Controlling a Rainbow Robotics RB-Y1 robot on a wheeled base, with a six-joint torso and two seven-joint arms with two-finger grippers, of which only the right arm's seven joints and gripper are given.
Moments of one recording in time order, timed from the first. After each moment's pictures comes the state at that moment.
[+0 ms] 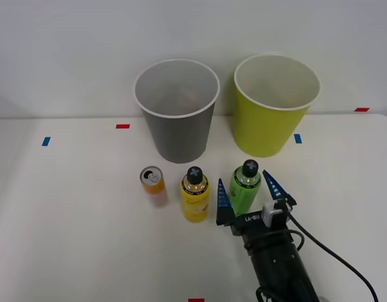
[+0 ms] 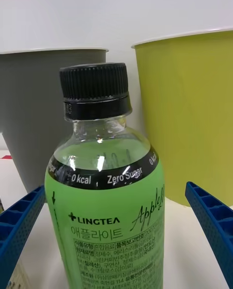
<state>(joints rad) 0.33 -0.08 0.37 -1.67 -0.07 -0.41 1.63</state>
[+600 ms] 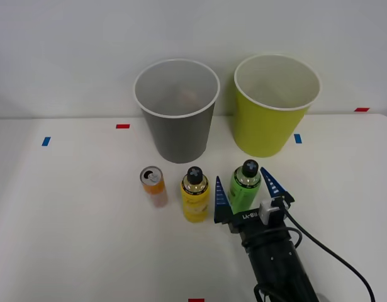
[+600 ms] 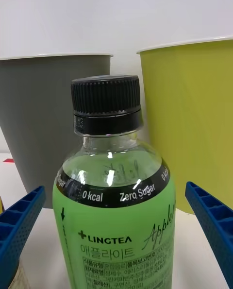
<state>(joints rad) 0.31 -0.08 0.37 -1.67 -0.08 -0.41 1.66</state>
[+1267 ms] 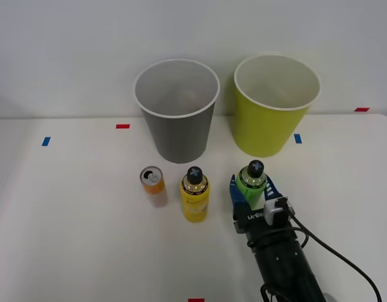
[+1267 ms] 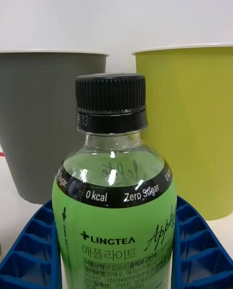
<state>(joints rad) 0.31 -0.11 0.36 -1.68 -0.09 -0.41 1.69</state>
